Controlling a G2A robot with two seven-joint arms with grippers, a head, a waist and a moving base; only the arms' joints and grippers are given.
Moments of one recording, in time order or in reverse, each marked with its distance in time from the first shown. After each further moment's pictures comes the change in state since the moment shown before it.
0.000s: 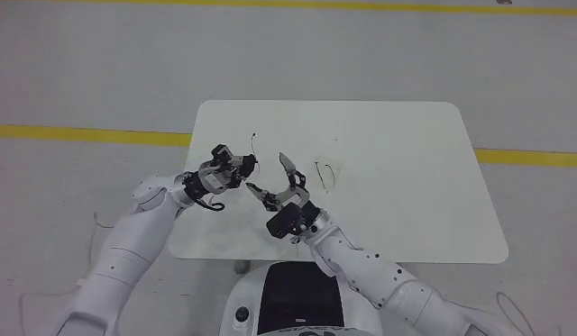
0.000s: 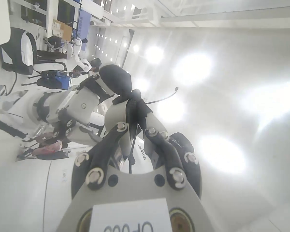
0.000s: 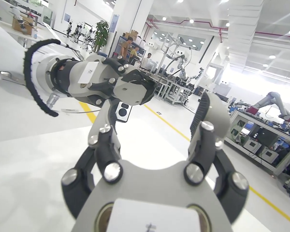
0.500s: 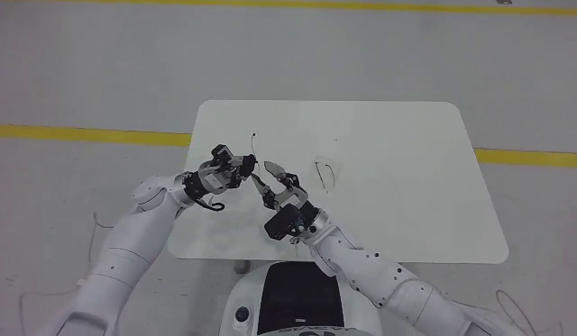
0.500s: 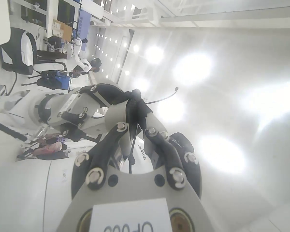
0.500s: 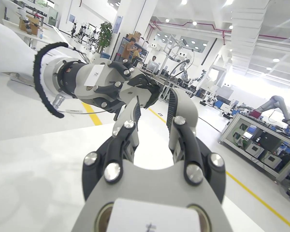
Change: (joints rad) left arm 0.000 0.000 0.000 0.000 0.000 0.000 0.000; right arm 0.012 0.008 -0.017 -0.007 0.000 0.000 0.006
